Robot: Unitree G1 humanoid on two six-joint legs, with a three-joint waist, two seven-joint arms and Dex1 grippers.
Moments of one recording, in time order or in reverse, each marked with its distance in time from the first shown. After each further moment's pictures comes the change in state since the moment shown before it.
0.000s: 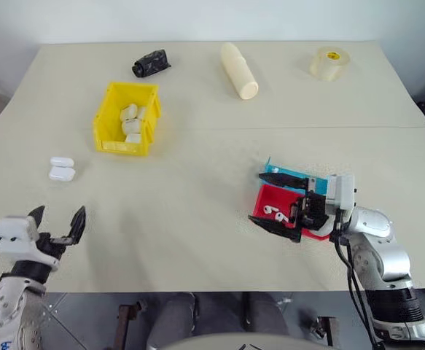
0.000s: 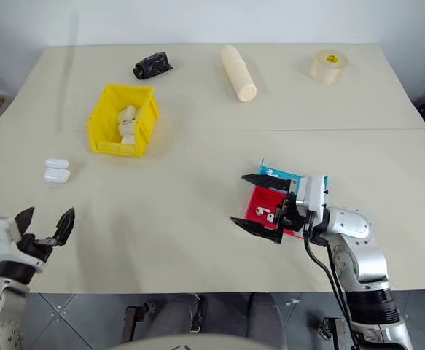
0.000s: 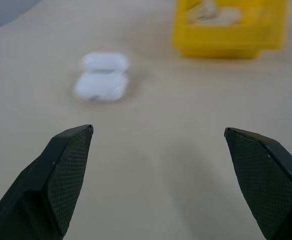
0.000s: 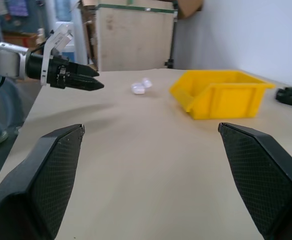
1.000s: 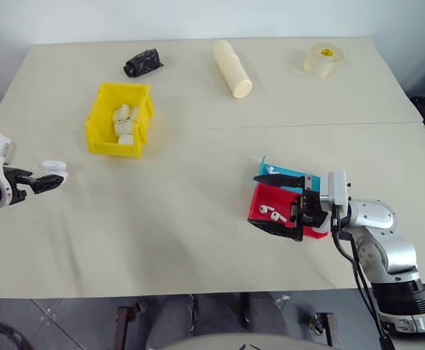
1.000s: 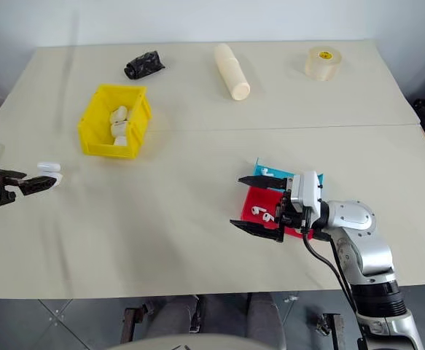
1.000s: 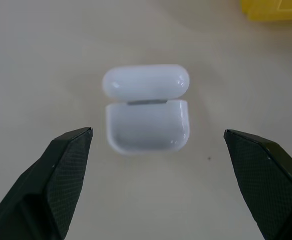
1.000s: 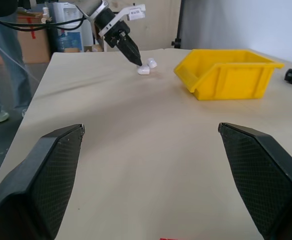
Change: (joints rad) left arm -0.957 0.793 -0.521 1.026 0.120 0.440 -0.529; right arm -0.031 -0.061 -0.009 -0.018 -0.002 0.101 -0.027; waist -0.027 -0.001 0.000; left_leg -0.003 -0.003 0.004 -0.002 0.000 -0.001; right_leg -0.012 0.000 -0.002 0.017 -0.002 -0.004
